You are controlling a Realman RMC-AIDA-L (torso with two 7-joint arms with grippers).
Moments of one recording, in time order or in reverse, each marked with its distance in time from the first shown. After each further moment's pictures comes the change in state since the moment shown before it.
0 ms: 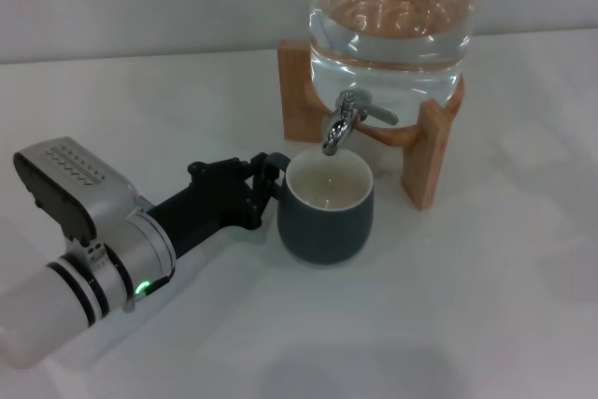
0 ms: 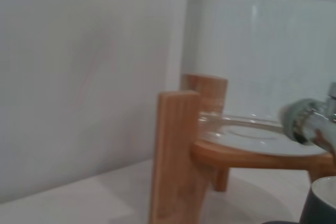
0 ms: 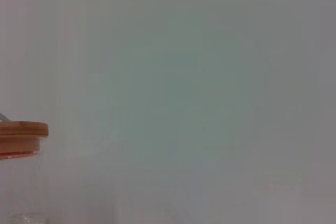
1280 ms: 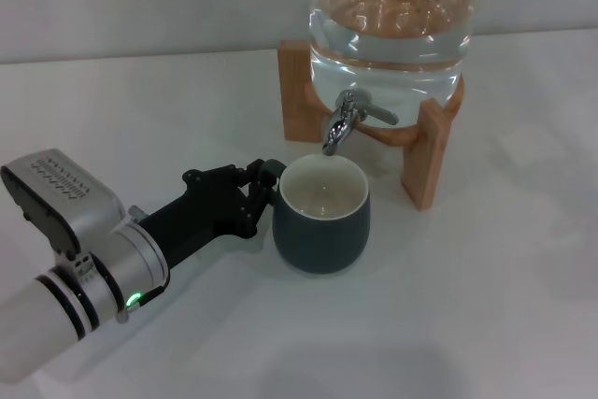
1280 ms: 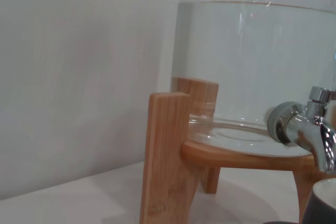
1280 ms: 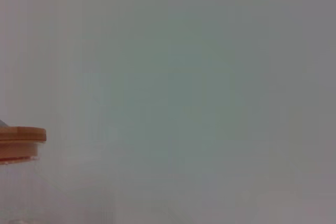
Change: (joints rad) left arm 0.031 0.003 -0.005 0.009 0.028 -0.055 -0.019; right arm 0.009 0.000 0.009 0.000 0.000 0.000 0.003
